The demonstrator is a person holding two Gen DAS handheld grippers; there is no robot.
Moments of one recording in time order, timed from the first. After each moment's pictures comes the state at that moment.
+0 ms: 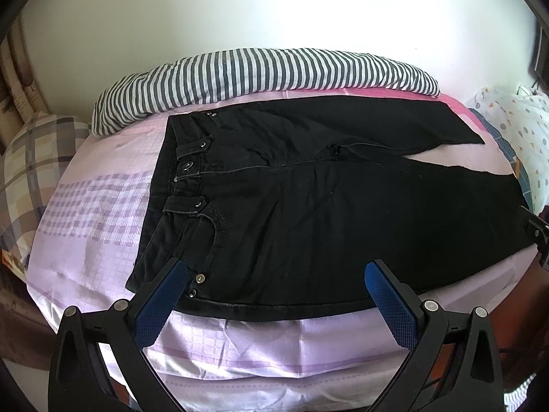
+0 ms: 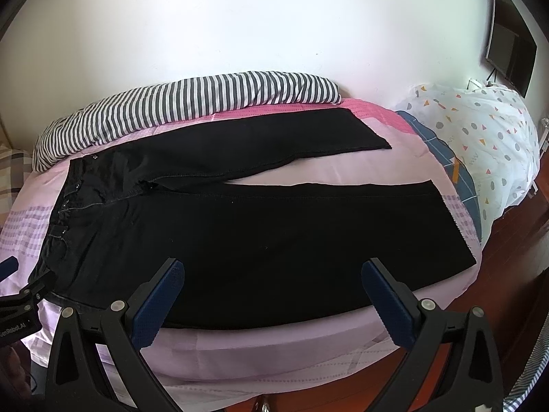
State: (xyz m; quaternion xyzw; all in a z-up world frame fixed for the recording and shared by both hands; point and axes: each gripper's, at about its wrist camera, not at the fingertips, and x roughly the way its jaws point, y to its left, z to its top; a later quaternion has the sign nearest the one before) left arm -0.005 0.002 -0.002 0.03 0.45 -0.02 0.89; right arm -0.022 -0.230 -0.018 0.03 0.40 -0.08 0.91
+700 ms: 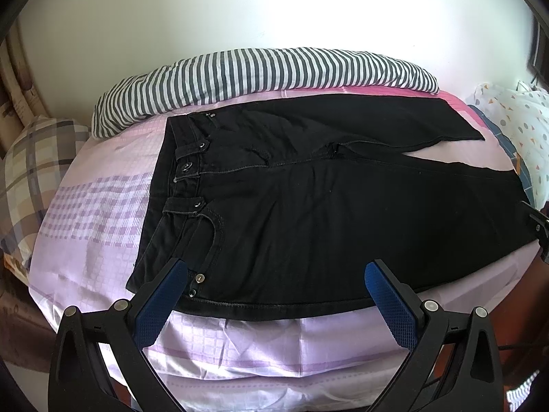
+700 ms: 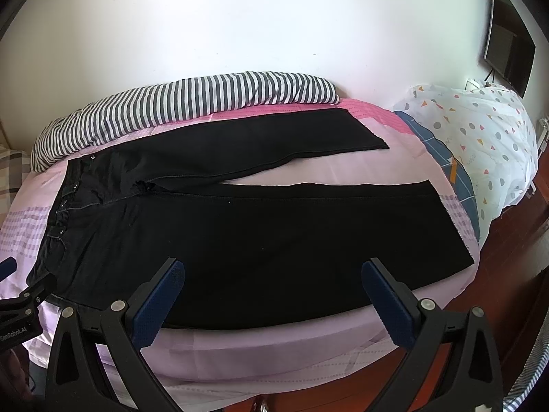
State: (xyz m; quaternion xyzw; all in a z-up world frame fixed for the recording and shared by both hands) left arm -0.006 0.000 -0.003 0.04 0.45 -0.02 0.89; right arm -0.024 -0.234 -0.019 0.03 0.40 -0.08 0.91
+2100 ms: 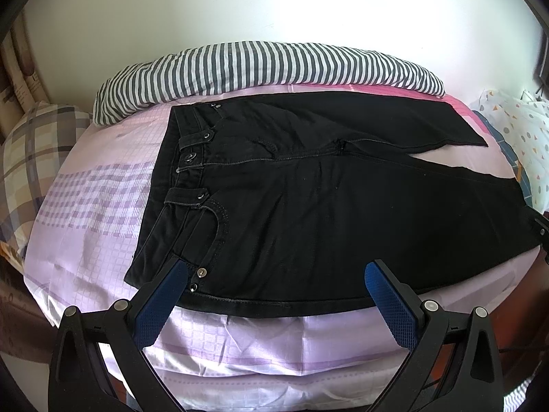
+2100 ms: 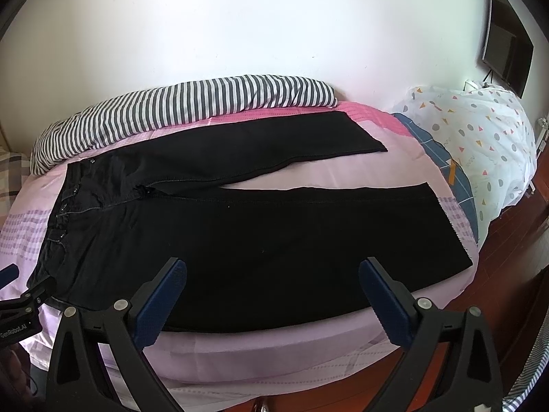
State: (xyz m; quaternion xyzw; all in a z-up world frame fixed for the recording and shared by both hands) left arm -0.002 0.010 -0.008 0.02 0.47 -0.02 0.88; right arm -0.024 -0.234 -0.016 0.03 0.39 -0.08 0.92
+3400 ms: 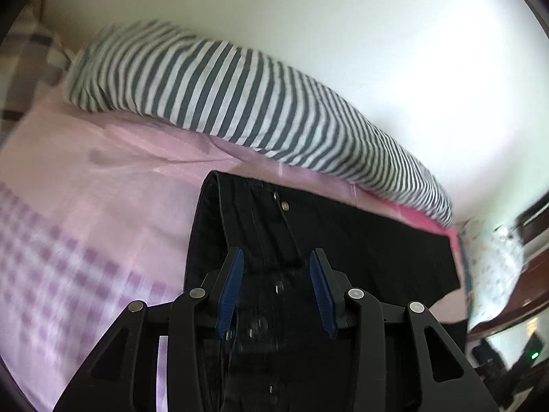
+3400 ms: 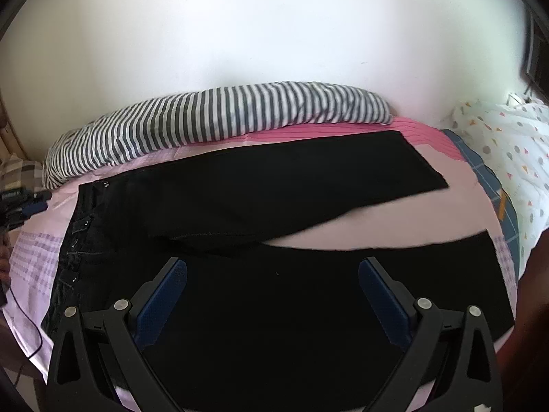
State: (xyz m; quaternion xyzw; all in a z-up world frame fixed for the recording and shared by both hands) left arm 0.226 0.212 -0.016 -0.24 0.46 -0.07 0.85; right arm 0.101 -0.203 -0.017 0.03 0.40 -0.01 0.91
